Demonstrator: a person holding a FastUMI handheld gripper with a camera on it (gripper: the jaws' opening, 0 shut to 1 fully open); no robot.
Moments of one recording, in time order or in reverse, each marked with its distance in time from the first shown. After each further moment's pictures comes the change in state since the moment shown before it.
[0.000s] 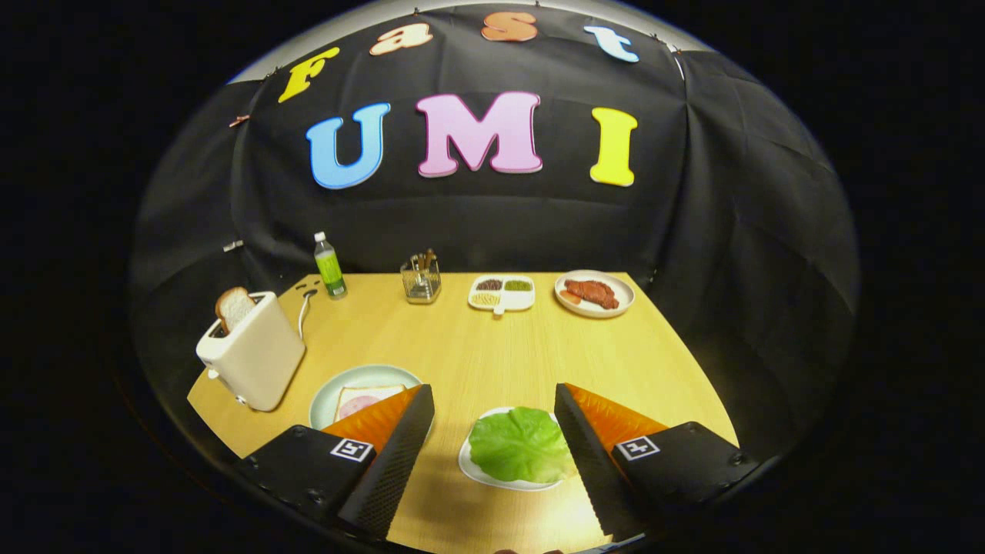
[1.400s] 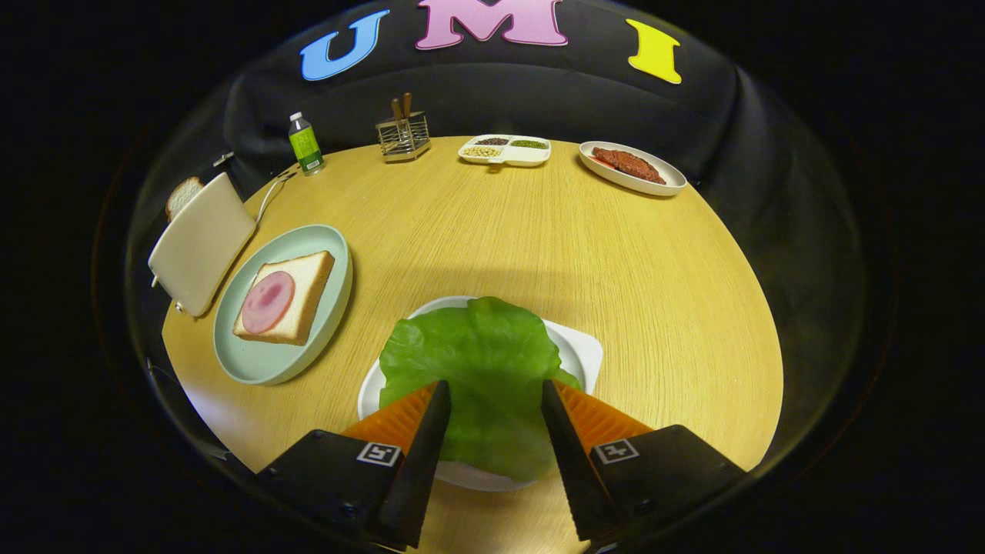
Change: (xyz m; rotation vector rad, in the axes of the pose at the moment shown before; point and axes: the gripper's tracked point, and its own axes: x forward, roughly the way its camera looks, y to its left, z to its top) arm 0.094 -0.039 -0.134 -0.094 0.380 0.102
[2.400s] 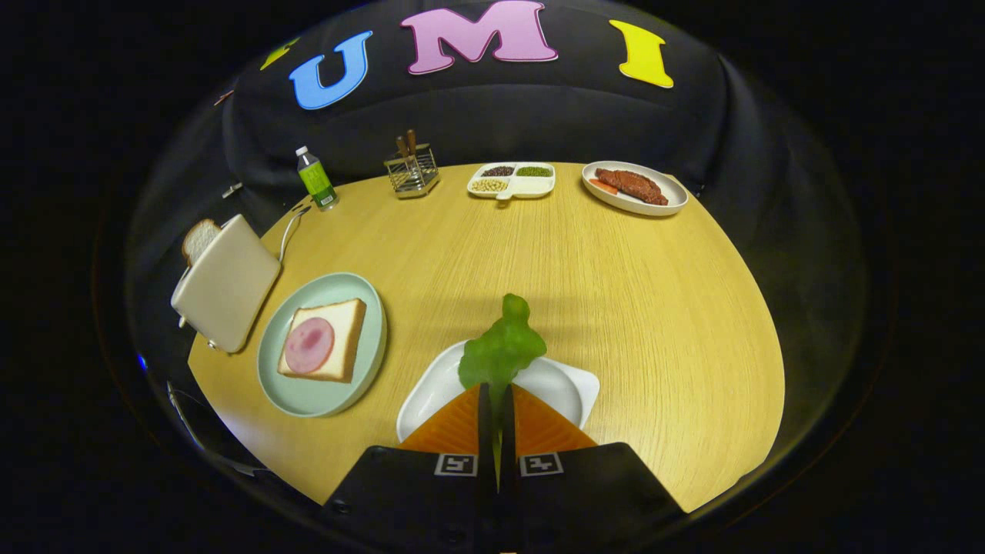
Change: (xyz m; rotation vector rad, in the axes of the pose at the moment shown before) arm -0.038 0.012 0.055 0.069 -0.079 0.069
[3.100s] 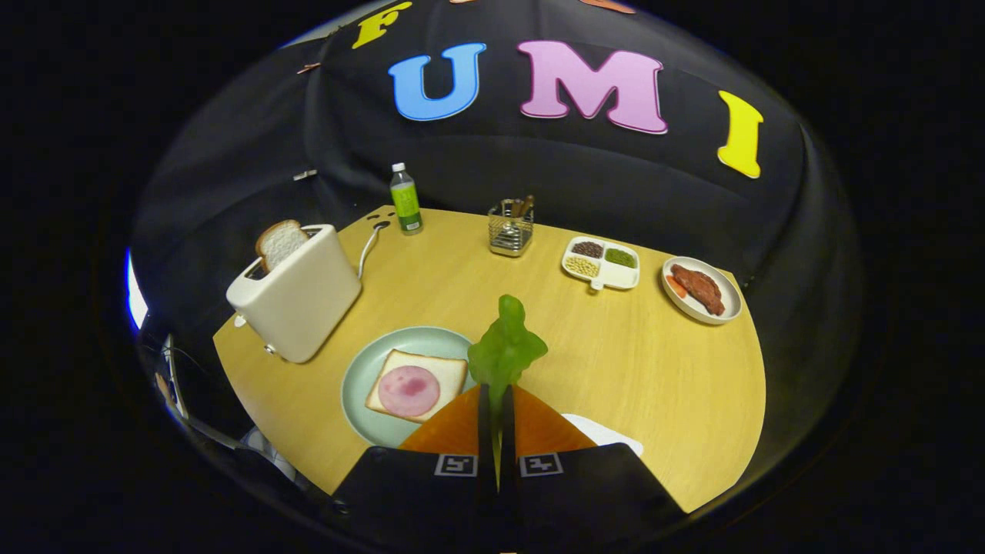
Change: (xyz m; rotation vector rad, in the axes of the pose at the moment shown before) arm -0.031 0.135 0.070 -0.253 -0.106 0.163
